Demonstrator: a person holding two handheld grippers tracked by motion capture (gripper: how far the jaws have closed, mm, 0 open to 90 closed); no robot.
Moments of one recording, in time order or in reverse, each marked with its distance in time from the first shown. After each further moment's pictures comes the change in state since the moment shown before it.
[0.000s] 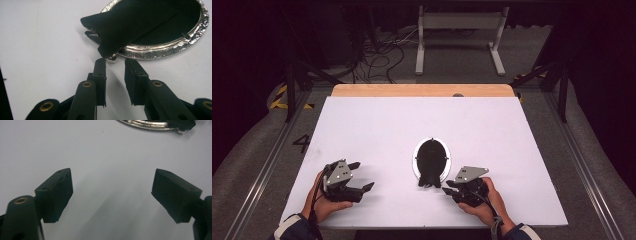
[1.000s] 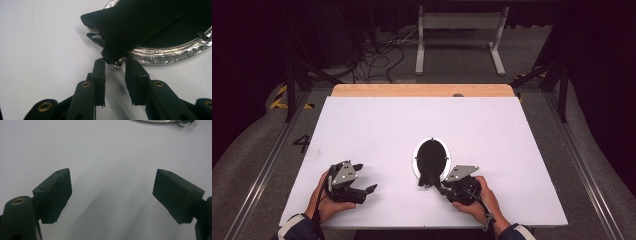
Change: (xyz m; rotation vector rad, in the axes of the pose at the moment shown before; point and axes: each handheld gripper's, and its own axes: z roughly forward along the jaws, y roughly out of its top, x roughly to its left) left arm -0.004 0.000 0.010 0.042 -0.012 0.007; right arm 0.004 0.009 0.016 0.053 0.007 0.005
